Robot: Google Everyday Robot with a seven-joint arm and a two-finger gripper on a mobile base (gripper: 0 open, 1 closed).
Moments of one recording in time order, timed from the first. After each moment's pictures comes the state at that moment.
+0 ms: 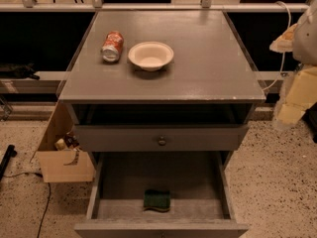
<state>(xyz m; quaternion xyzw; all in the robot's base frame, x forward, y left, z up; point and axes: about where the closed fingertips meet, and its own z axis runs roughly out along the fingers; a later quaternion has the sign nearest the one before) 0.438 -0.217 0.976 -0.60 0.78 -0.03 0.16</state>
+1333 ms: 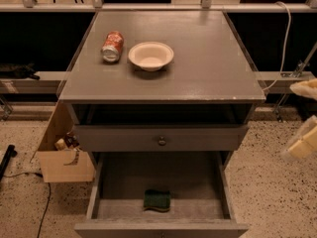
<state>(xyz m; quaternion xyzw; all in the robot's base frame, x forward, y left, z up) 0.429 -0.270 0.898 -0.52 0.80 0.08 0.28</state>
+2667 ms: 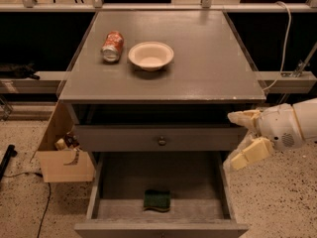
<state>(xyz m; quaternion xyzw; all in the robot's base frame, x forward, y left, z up) 0.443 -0.171 0.806 -0.48 0.75 0.32 0.33</state>
